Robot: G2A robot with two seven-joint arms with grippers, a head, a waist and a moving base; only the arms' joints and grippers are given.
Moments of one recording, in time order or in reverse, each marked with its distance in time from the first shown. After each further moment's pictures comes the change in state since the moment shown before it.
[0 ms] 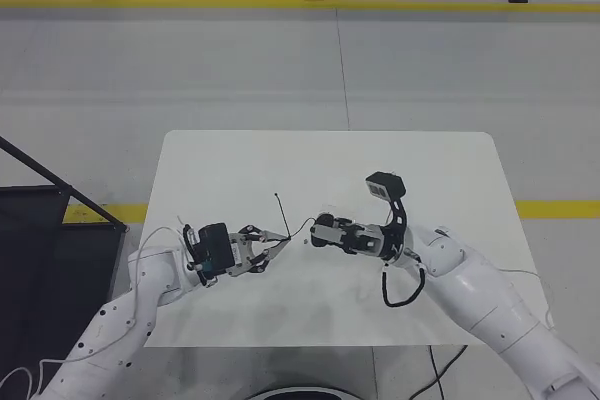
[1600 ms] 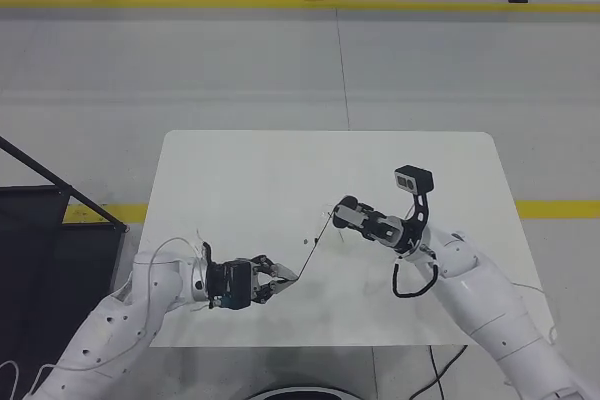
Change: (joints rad) left arm -0.003 0.057 0.064 -0.037 0.300 -0.083 0.124; right arm -0.119 -0.040 0.229 0.021 -0.063 0.000 0.000
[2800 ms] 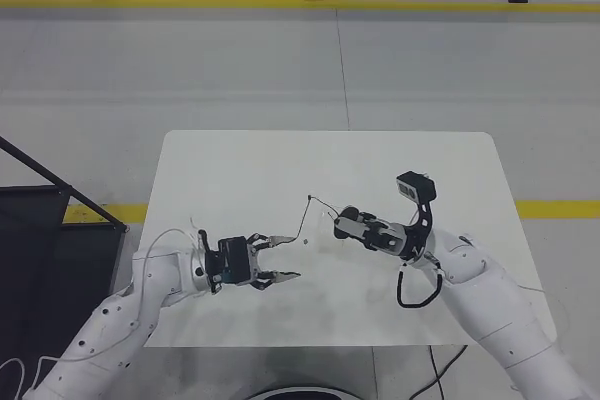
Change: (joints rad) left arm -0.027 -0.006 0.008 0.022 -0.244 0.063 -0.176; right arm -0.043 0.037 0.040 -0.079 -0.093 0.000 0.000
